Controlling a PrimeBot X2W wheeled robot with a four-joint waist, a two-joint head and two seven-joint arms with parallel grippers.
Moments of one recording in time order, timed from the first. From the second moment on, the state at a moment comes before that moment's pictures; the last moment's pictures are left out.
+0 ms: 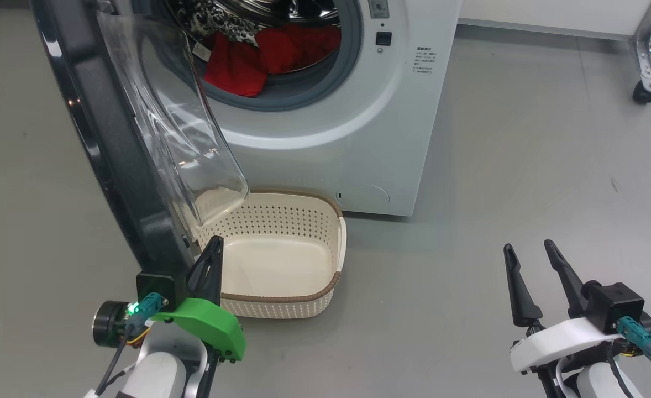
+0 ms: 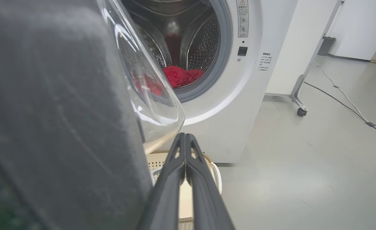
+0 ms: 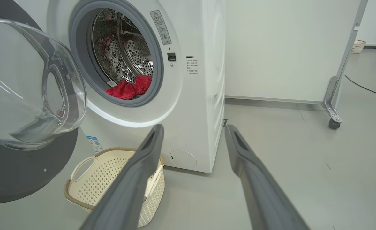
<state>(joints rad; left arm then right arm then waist) -0.20 0.03 -0.33 0.27 -0.35 0.11 -0.06 -0.02 -0.13 0.16 0.21 0.35 0.12 -0.25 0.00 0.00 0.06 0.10</state>
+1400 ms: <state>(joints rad) -0.24 0.02 -0.08 0.27 -0.40 0.12 -0.16 -0.05 -0.21 0.20 0.18 0.32 0.12 -0.25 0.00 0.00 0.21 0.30</state>
